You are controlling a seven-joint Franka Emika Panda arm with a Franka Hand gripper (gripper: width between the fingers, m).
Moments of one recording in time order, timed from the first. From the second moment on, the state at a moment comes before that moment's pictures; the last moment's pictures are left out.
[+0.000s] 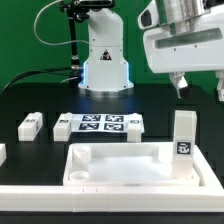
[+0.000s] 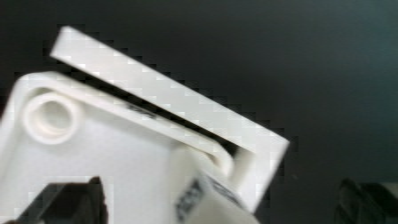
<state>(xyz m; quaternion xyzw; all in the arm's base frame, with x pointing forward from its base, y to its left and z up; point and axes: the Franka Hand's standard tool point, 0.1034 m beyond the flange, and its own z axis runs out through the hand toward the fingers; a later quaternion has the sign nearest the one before) 0.587 0.130 0.138 -0.88 0.46 0.00 0.13</state>
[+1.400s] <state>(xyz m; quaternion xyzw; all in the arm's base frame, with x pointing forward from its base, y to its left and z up) 0.486 0.071 0.068 -1.00 -0.04 -0.01 0.05</state>
